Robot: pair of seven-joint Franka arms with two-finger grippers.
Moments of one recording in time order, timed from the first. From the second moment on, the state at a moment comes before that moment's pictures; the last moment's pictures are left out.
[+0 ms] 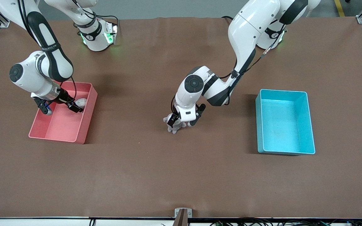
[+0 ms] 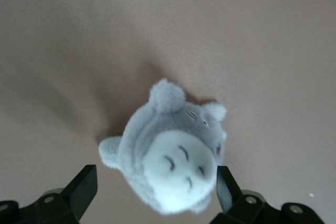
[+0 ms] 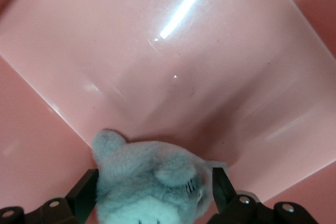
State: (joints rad) left arm -0.63 0.81 -0.21 -1.49 -0.01 2.47 -1.76; right arm -0.02 0.17 -0.09 -2.51 0.34 2.62 0.40
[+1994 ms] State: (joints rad) left arm -0.22 0.56 -0.20 -1.49 0.31 2.10 -0.88; right arm 0.23 0.09 -0.07 -1.99 0.33 1.91 1.03
